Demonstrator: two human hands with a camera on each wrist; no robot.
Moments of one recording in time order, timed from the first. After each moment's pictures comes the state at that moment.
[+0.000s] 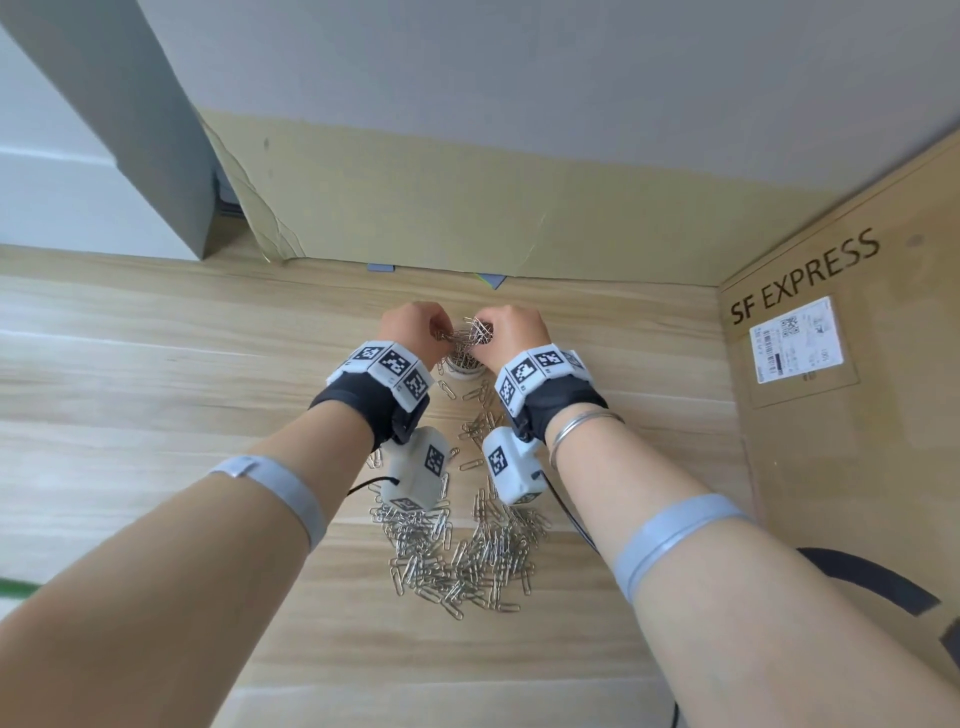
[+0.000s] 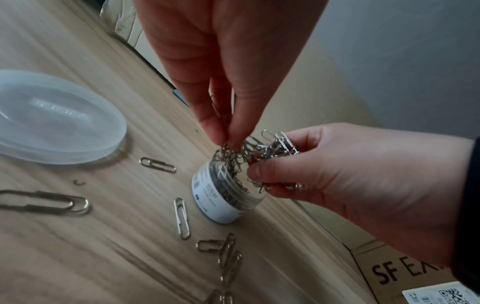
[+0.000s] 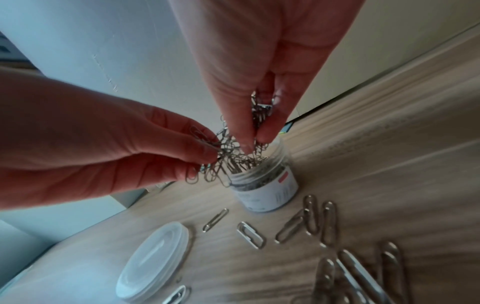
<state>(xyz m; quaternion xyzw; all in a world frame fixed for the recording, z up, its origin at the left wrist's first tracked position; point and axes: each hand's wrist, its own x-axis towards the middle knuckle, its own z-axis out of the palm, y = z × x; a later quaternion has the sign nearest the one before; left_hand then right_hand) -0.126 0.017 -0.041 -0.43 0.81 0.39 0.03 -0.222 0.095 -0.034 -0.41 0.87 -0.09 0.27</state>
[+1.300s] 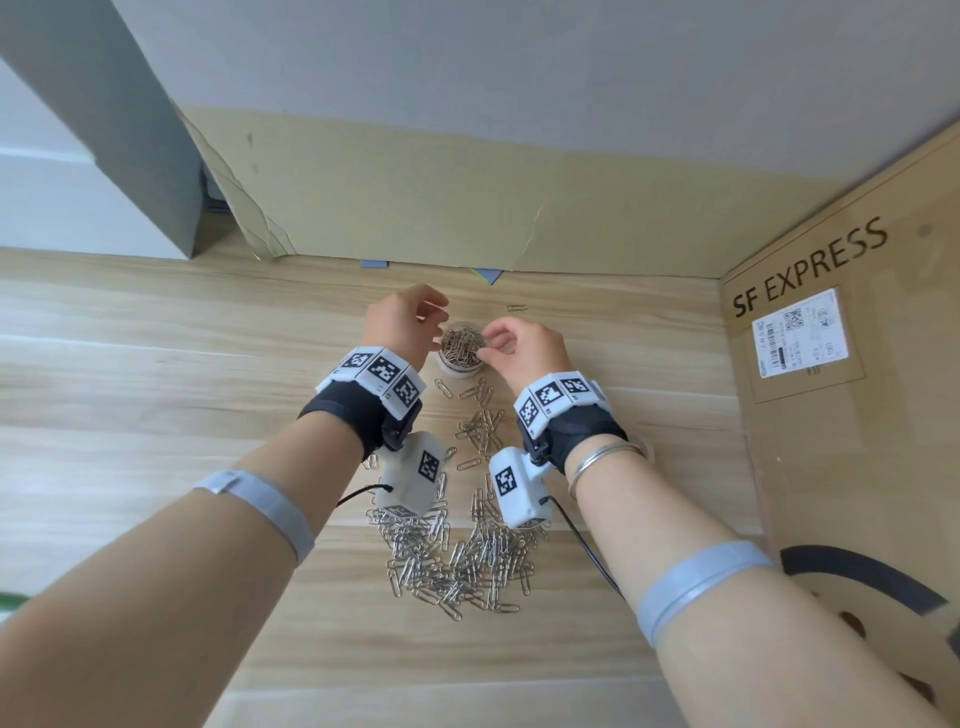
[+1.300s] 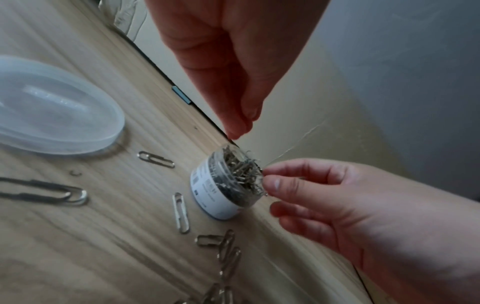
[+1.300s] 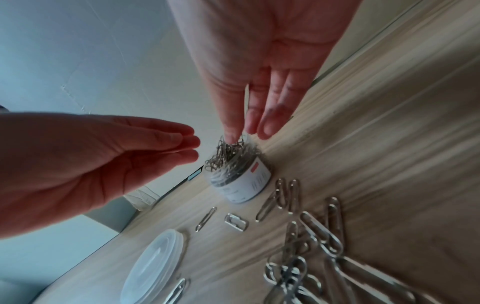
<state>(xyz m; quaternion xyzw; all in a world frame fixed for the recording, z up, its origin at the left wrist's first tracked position) -0.128 0.015 -0.057 -0.46 0.72 0.51 -0.10 -0.230 0.124 -0.060 -0.33 0.88 -0.23 0.26</state>
